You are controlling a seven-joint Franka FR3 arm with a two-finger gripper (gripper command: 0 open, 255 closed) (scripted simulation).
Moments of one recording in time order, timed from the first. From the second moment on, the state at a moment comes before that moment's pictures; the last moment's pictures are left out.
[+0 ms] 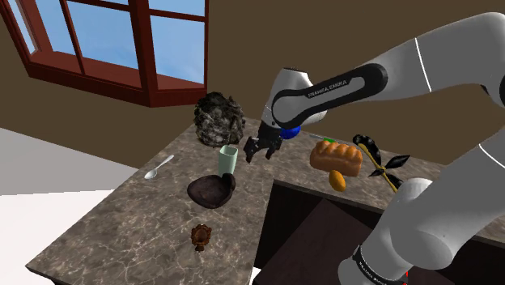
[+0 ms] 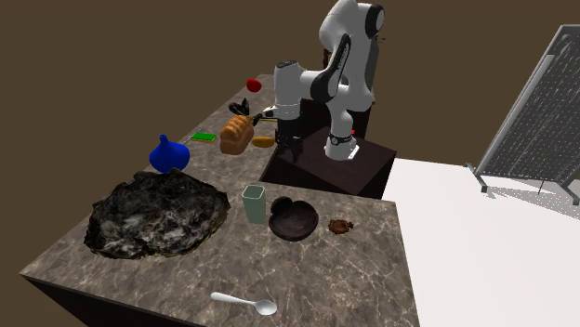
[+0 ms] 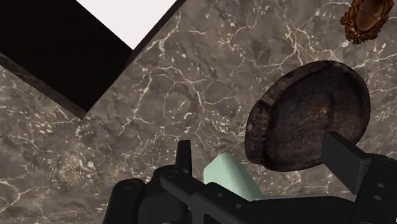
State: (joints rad) arm 0.09 -0.25 -0.05 -2.51 0.14 2.37 0.18
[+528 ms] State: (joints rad) arm 0.13 0.06 -0.04 -2.40 0.32 2.59 0.11
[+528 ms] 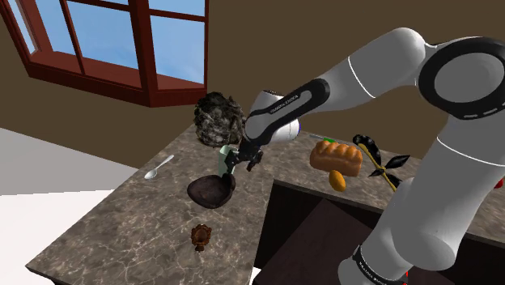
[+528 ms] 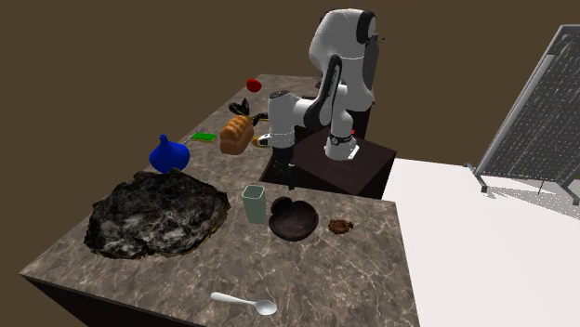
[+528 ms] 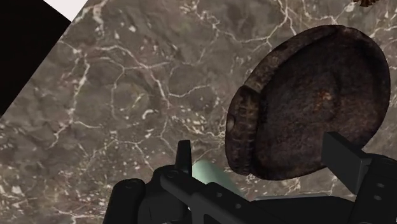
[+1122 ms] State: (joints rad) arm 0.12 0.25 0.00 -2.34 0.44 2.72 0.03
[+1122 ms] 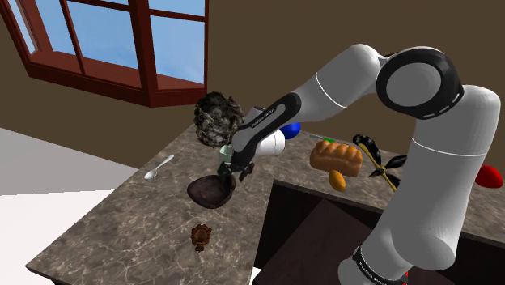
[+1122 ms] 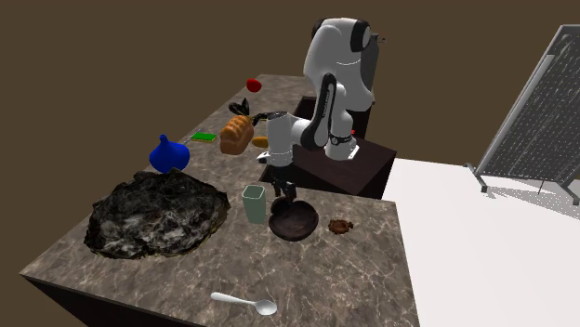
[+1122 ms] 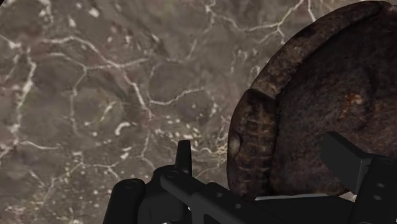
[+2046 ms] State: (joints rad) arm 0.12 0.26 0.00 -2.33 0.45 2.73 0.02
